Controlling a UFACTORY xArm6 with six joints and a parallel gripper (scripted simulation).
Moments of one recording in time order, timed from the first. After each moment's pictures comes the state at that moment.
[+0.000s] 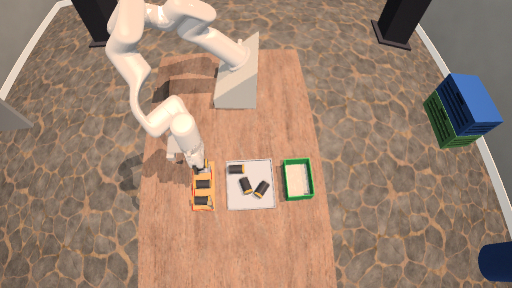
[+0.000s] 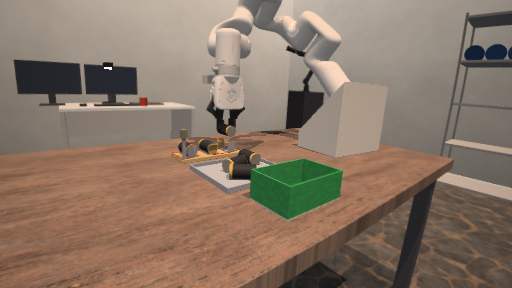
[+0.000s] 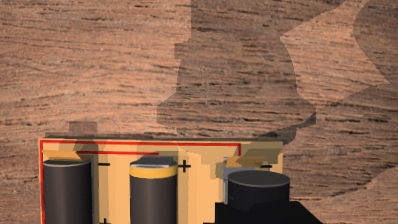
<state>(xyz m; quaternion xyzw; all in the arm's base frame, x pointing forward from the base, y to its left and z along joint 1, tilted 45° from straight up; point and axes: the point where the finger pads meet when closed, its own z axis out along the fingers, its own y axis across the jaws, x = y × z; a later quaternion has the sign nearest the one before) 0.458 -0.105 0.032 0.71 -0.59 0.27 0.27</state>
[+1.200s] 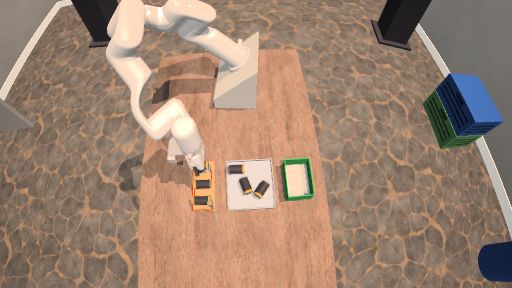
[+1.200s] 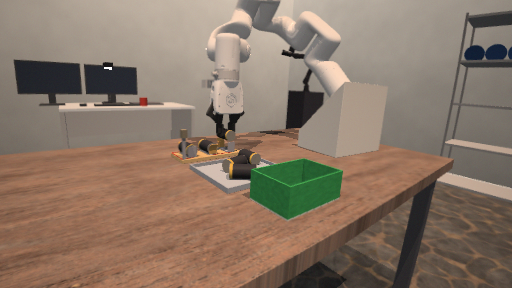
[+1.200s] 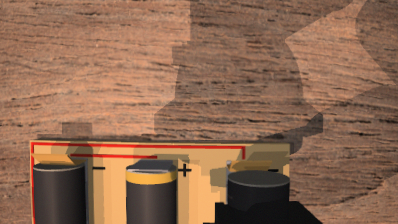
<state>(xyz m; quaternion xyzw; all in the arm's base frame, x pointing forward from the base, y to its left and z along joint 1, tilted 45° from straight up) 0.460 -0.115 0.022 0.71 -0.59 0.27 0.27</state>
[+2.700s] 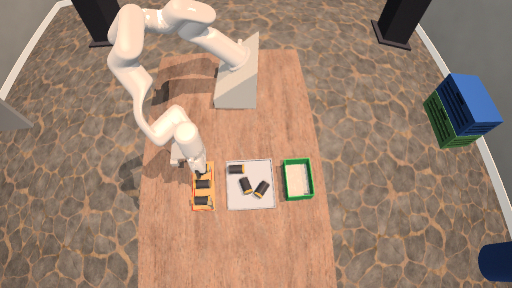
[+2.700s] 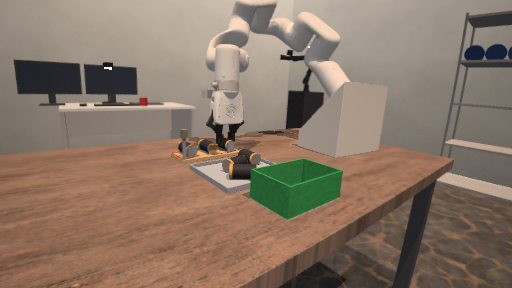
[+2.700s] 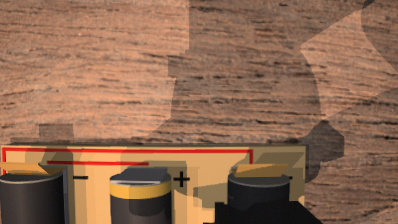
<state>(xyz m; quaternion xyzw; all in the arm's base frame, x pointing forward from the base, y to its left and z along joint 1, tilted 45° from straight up) 0.462 -0.137 0.000 0.71 -0.59 0.27 0.27</state>
